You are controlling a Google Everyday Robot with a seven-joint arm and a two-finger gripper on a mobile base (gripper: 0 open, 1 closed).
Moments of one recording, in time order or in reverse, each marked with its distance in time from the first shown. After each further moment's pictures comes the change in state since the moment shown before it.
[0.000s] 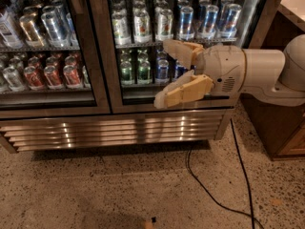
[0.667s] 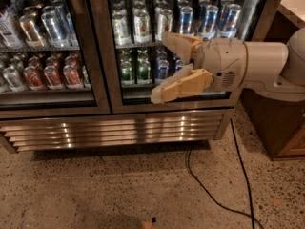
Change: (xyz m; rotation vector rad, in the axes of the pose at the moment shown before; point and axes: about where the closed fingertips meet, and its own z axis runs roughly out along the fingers) arm -0.016 0.003 0.003 0.007 0.002 -0.020
